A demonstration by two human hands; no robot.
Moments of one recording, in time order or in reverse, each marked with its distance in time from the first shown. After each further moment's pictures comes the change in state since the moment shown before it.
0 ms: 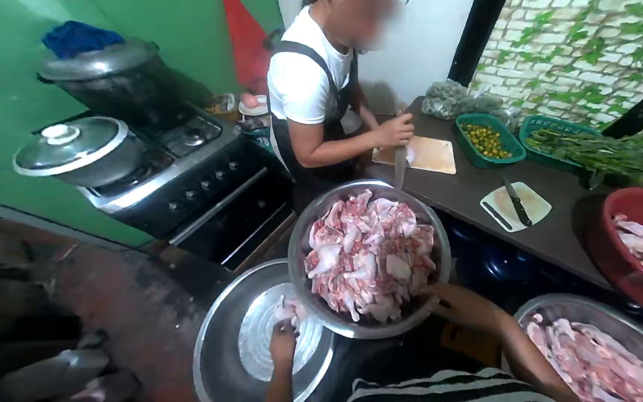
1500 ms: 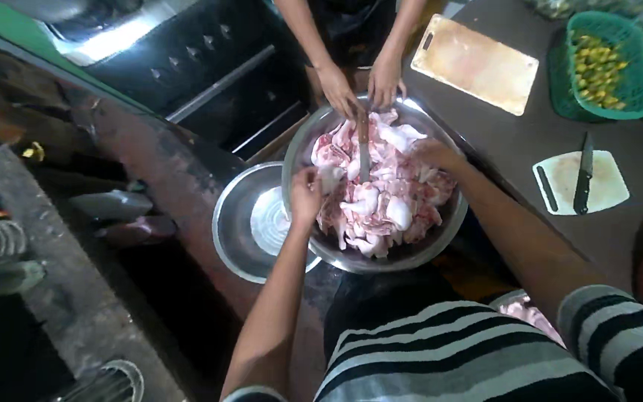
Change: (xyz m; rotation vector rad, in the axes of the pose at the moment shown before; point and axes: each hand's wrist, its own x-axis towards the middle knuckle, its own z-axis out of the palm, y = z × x) left_hand -0.034 0.208 0.065 0.187 0.012 0.494; right_hand 0.264 0.068 -0.121 0.203 0.197 -0.063
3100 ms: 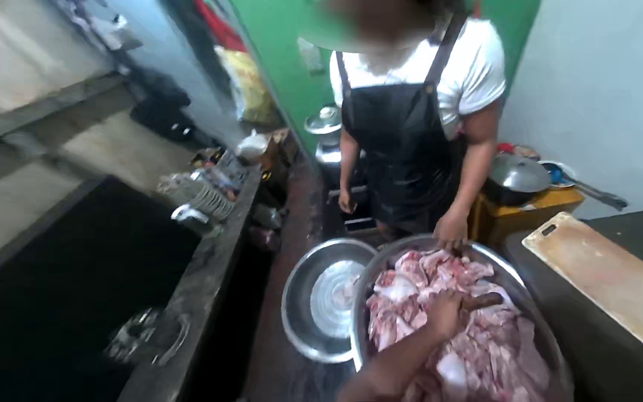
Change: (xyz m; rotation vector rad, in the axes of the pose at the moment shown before) left_hand 0.044 0.077 0.141 0.178 -0.161 0.058; right_hand -0.104 0.017 0.003 0.358 0.206 -0.164
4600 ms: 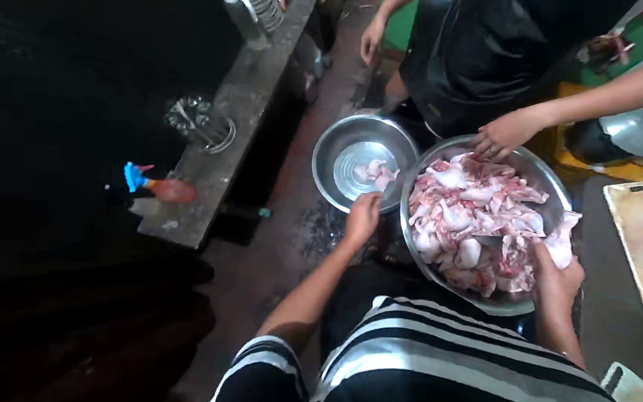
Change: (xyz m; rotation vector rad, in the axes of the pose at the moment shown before) left_hand -0.315 -0.164 -0.050 -0.299 0.700 -0.407; right_hand -0.054 -0.079 0.071 -0.117 0.001 -0.151
